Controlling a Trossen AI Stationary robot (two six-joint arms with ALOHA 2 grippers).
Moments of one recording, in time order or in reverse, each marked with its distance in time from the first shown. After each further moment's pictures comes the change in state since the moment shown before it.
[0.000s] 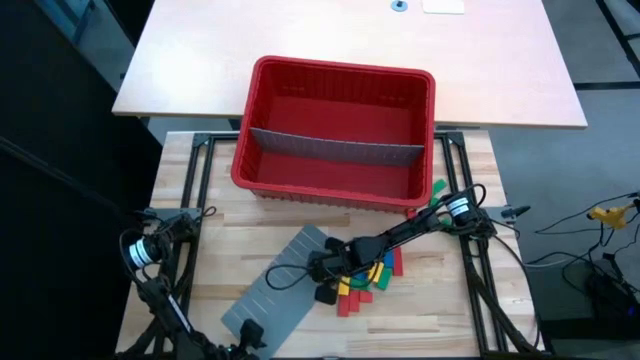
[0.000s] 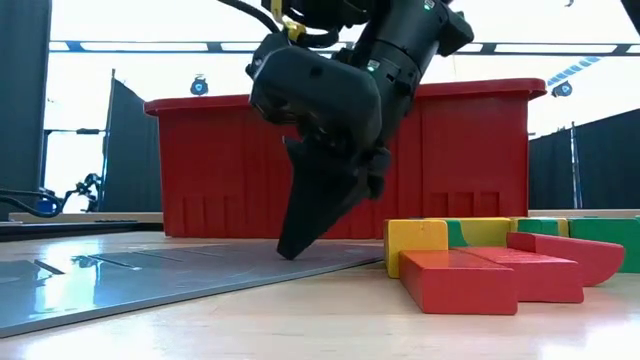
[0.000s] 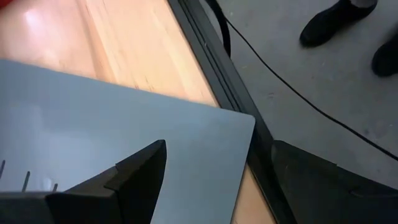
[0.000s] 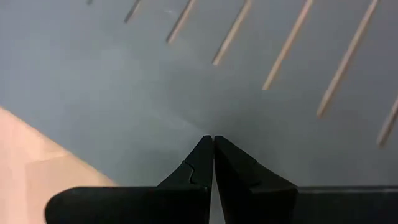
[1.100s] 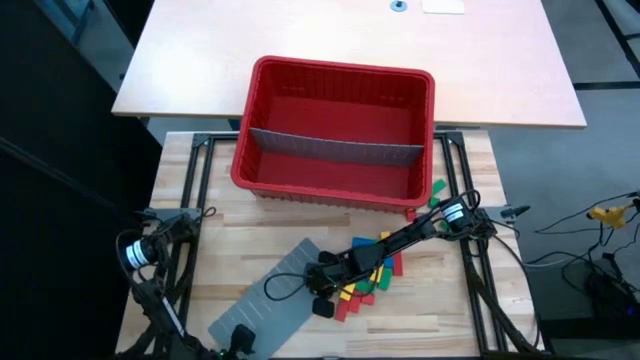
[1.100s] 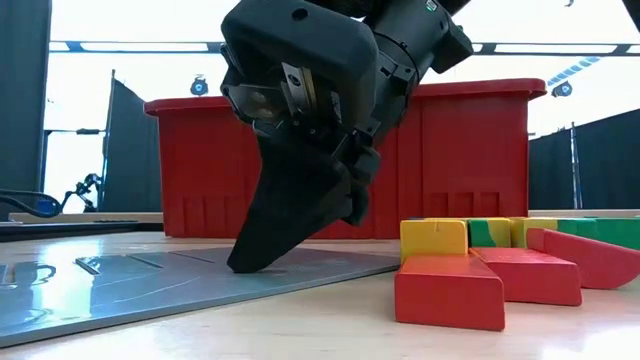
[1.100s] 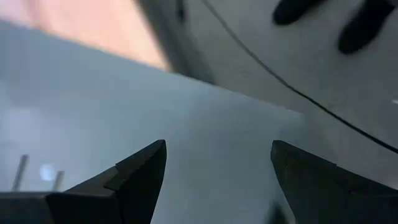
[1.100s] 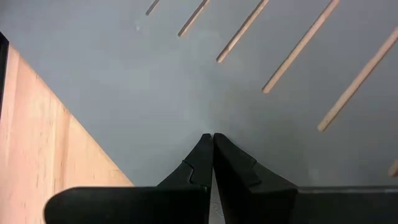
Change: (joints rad) left arm -0.047 -0.002 0.025 -0.051 0.132 -0.048; right arm 0.045 0.076 0.003 0.156 -0.141 0.027
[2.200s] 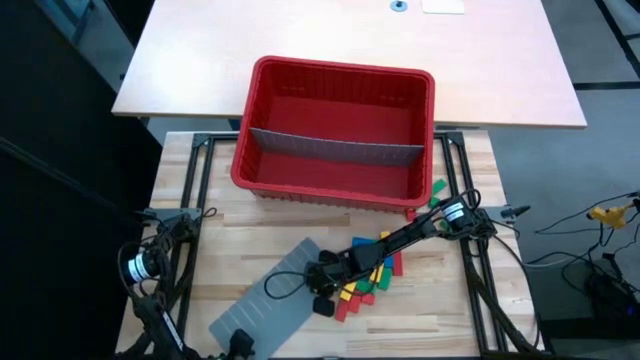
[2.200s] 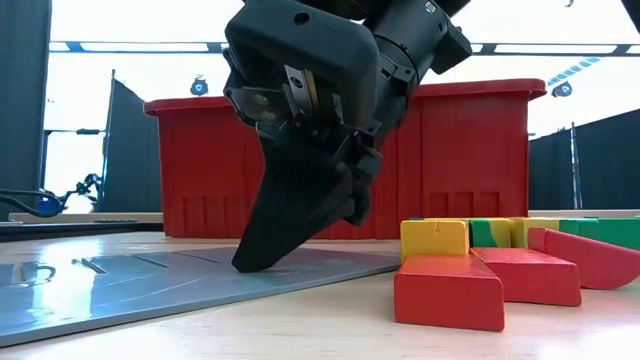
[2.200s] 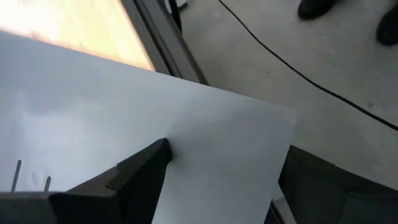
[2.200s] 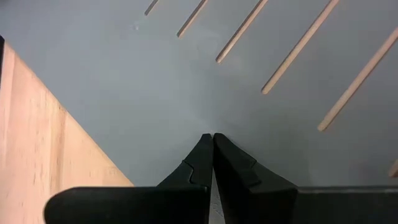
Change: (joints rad) left arm -0.028 0.116 0.048 -0.044 -0.137 -0.022; right arm -0.007 -0.002 -0.003 -0.007 -0.005 0.003
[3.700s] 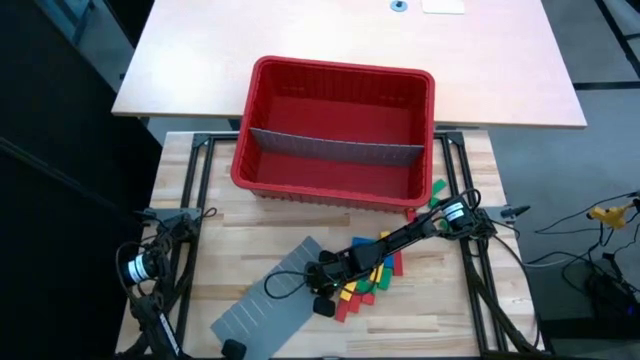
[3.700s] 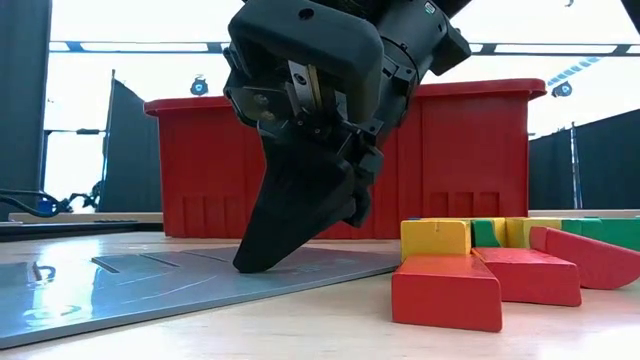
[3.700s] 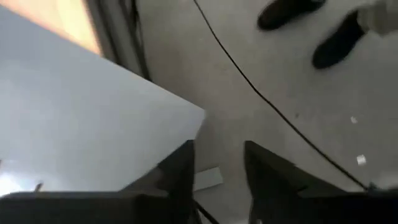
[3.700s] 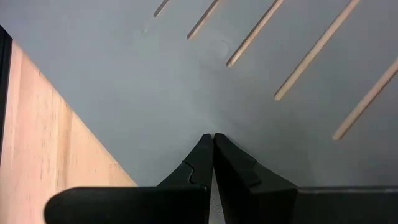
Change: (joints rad) left arm -0.012 -0.002 0.124 -0.043 0.165 -0.242; right arm -0.001 -0.007 0.001 0.004 -0.023 -0.009
